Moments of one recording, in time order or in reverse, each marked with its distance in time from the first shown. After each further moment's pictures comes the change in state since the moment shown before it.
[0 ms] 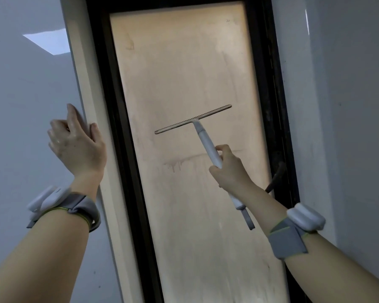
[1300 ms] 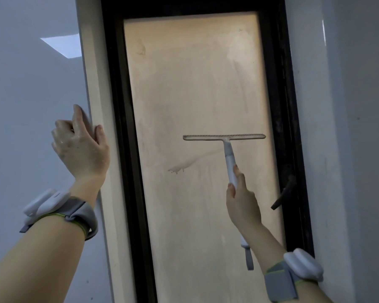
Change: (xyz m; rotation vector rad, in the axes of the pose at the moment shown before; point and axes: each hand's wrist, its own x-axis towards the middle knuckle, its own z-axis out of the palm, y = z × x) left_hand 0.000 -0.001 0.004 0.008 0.015 0.005; right_hand -0.012 0.058 0.031 -0.126 0.182 0.073
